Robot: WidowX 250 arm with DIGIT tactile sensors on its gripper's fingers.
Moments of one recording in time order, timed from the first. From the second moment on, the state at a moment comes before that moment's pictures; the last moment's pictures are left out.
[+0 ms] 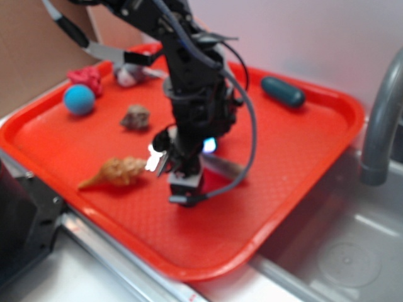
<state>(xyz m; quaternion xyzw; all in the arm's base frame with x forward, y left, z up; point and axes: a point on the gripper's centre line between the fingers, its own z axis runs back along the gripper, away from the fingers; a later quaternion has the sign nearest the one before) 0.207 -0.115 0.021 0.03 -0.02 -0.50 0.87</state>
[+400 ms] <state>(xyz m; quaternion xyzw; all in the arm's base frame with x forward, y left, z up) 0.214 -0.124 0.017 0.02 -0.02 -0.49 0.87</state>
